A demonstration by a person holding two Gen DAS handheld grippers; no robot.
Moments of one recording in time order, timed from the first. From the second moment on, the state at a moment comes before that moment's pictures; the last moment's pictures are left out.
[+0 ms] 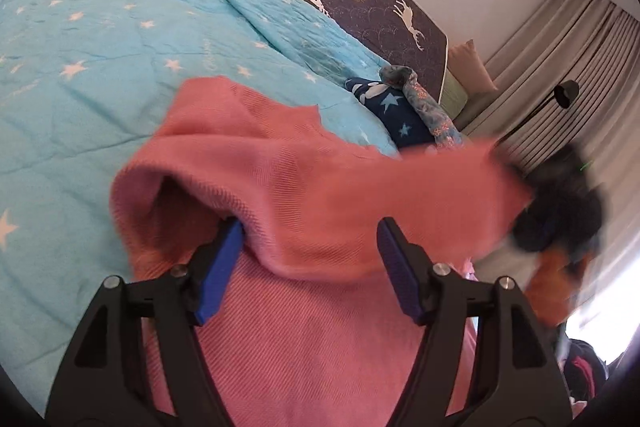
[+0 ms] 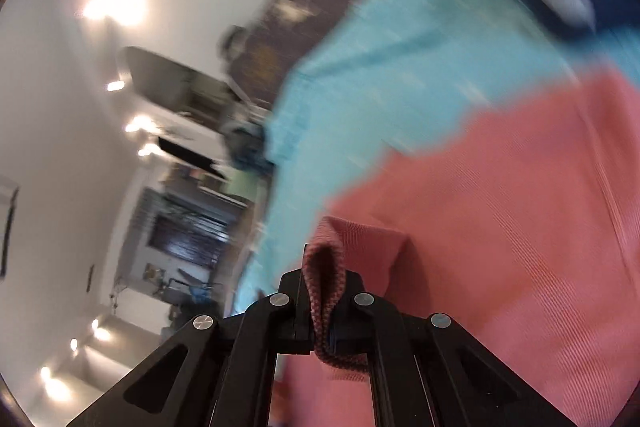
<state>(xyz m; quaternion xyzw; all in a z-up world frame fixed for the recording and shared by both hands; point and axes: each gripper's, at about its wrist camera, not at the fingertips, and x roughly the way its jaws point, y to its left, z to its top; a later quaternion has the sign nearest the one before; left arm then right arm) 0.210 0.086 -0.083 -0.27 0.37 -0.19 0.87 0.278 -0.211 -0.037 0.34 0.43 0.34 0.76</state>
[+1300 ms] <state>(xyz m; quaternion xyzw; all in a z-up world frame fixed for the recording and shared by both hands) 0.308 0.149 -0.095 -0.18 0.46 -0.15 0.86 0.193 -0.315 -0.106 0.33 0.48 0.17 0.79</state>
